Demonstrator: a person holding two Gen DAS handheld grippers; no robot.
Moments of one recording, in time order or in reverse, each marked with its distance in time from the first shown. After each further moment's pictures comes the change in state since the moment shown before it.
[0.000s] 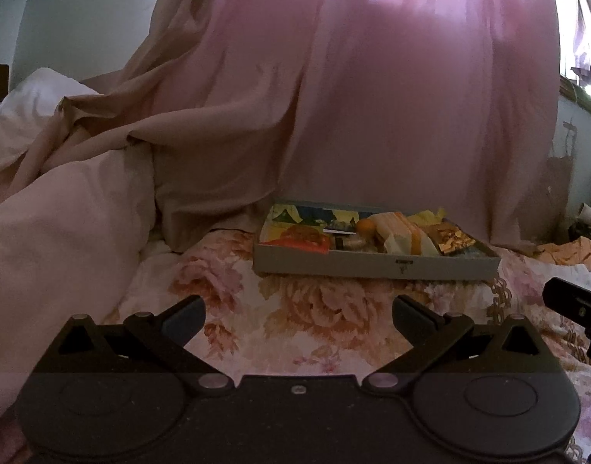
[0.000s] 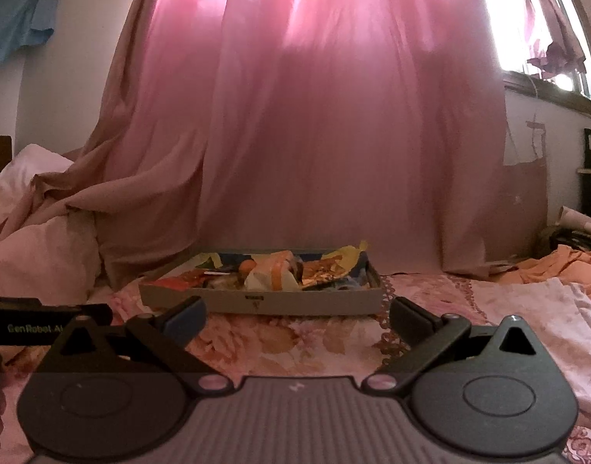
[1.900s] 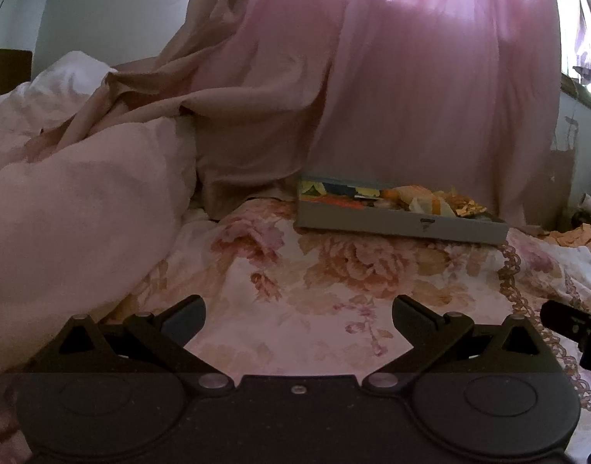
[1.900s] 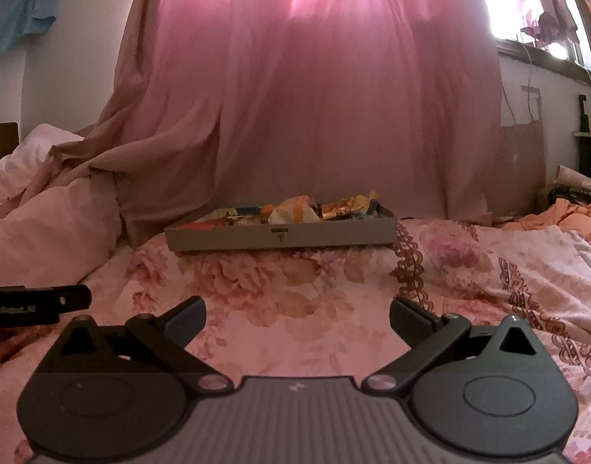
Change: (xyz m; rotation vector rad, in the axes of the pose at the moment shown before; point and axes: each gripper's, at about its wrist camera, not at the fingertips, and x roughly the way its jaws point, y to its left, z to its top) left arm -0.041 0.040 -0.054 -0.020 0.000 0.029; right arm -0.031 0.027 -0.055 0.035 0.081 0.009
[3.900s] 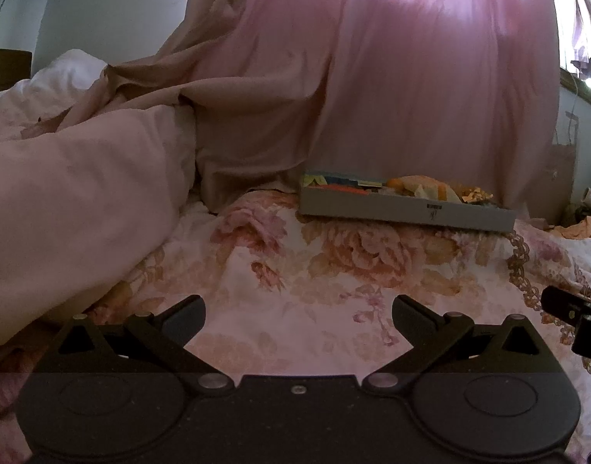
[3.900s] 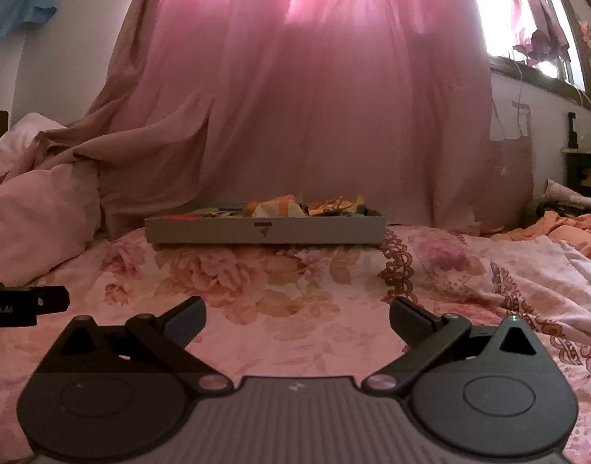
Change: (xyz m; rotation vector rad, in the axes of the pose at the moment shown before) left arm 0.014 0.005 -0.022 0.013 -0.025 -0.002; right arm 0.015 -0.001 -0.022 -0.049 -0.068 -0.053
